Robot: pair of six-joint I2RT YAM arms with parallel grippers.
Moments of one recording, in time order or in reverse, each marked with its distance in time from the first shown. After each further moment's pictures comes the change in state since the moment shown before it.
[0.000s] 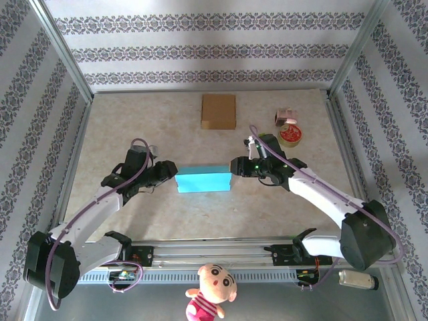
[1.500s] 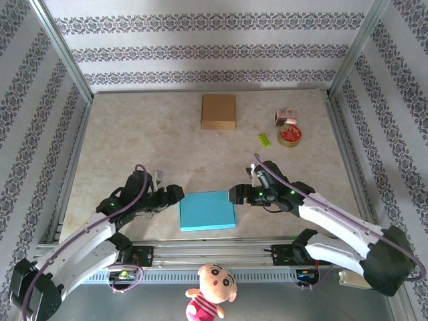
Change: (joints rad) left arm -0.185 -0.261 -0.238 -0.033 0.073 -0.124; right arm 0.177 -0.227 -0.235 -0.118 0.032 0.173
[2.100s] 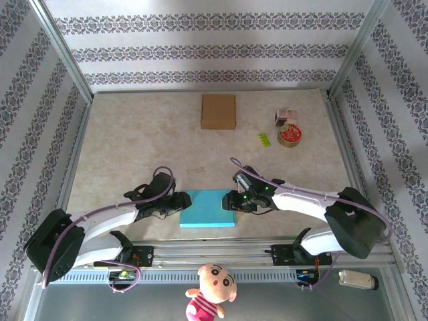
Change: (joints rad) left arm -0.127 0.396 0.023 0.182 -0.166 -0.040; right arm 0.091 0.349 0.027 0.164 -0.013 0.121
